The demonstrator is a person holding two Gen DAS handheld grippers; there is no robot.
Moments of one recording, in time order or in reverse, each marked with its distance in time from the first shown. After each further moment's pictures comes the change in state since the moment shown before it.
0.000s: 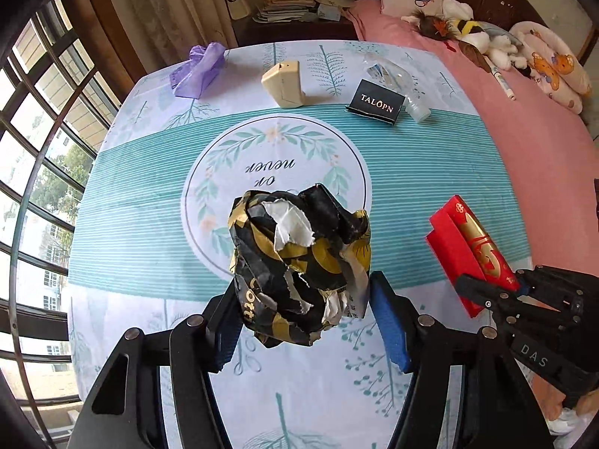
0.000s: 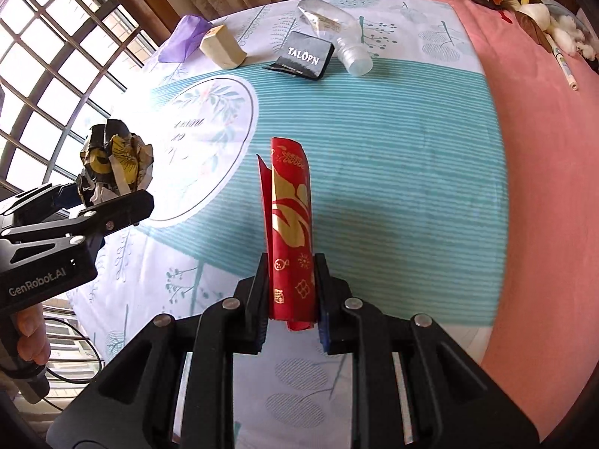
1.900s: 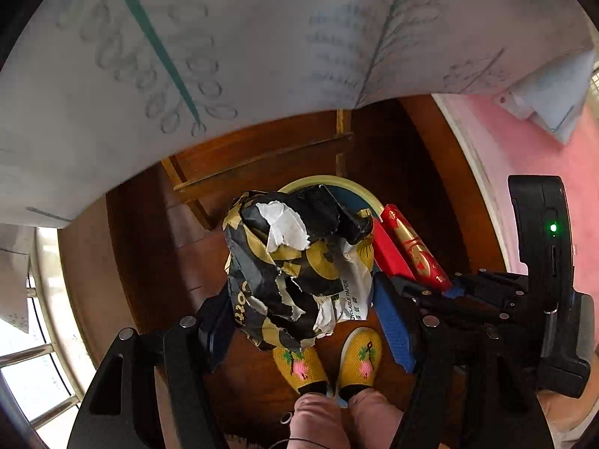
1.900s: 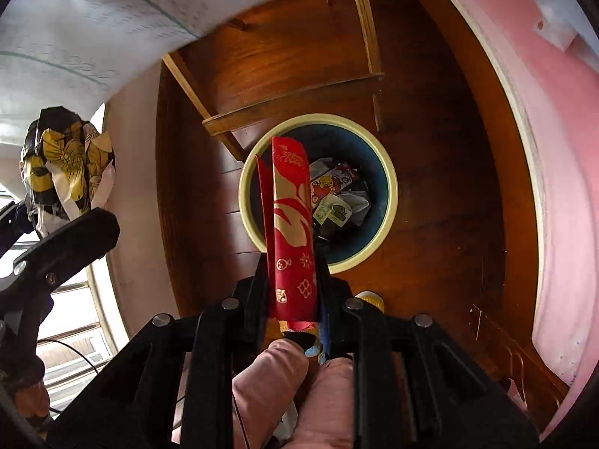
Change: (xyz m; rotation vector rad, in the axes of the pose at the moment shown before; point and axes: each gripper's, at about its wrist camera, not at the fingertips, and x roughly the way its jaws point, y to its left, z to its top) left arm 0.155 0.071 -0.418 0.246 0.227 -0.196; right arm 0.189 0.161 -0.448 0.398 0.203 -0.105
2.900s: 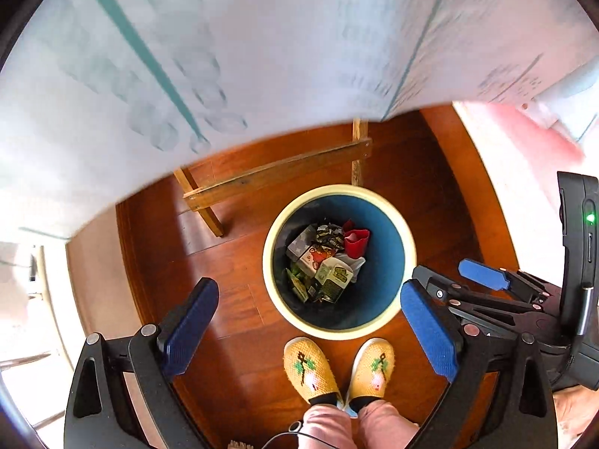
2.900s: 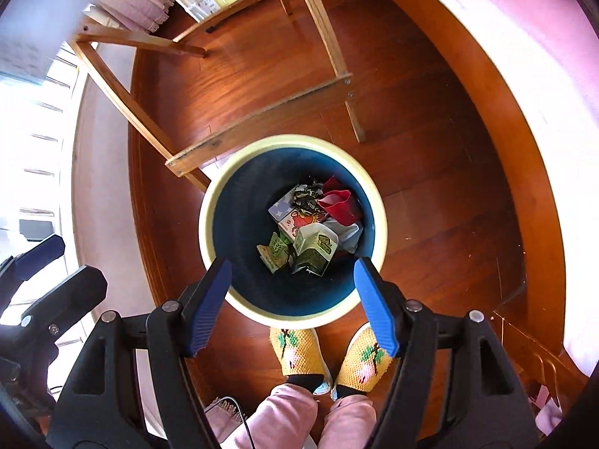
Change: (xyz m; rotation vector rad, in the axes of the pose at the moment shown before) left arm -0.005 0.007 0.010 -0.004 -0.034 0.048; right arm 0.042 -0.051 0.025 0.148 -0.097 0.006
